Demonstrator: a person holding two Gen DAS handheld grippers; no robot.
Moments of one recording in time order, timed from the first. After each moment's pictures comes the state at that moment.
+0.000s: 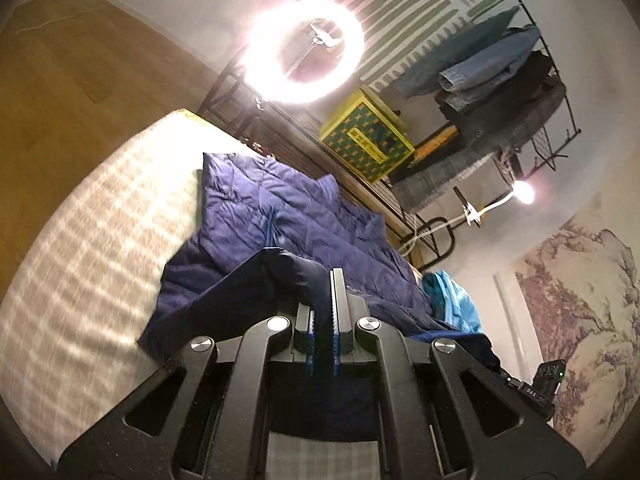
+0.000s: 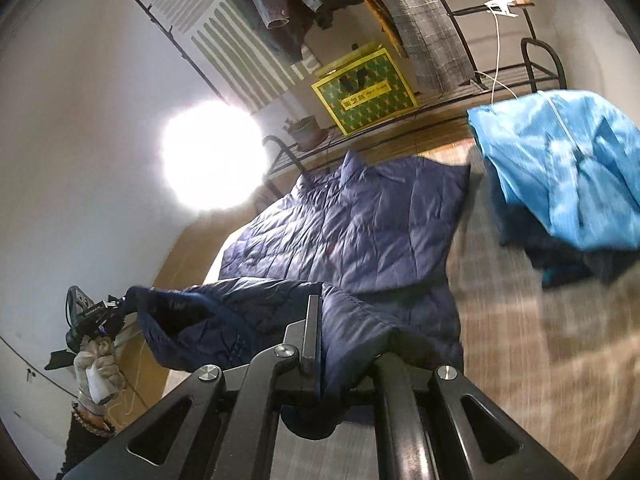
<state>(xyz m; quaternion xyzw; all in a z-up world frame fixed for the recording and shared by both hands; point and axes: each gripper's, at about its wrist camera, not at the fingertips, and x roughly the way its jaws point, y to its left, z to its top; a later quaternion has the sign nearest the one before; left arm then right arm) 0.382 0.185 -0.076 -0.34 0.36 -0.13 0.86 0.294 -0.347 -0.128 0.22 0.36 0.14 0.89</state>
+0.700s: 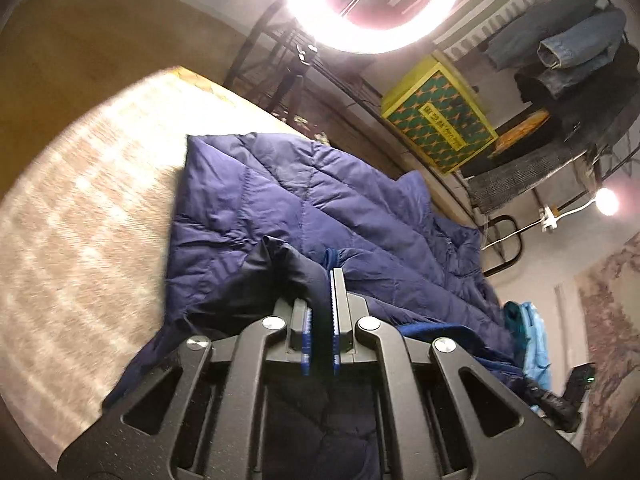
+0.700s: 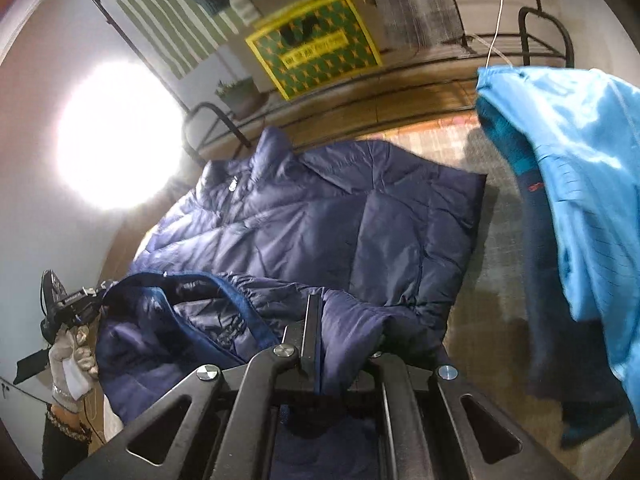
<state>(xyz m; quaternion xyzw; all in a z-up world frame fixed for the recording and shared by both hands) 0.569 0.146 -0.199 -0.32 0.42 -0.07 0.84 0.487 -0.363 -0.220 0.19 0.45 0.08 0.87</state>
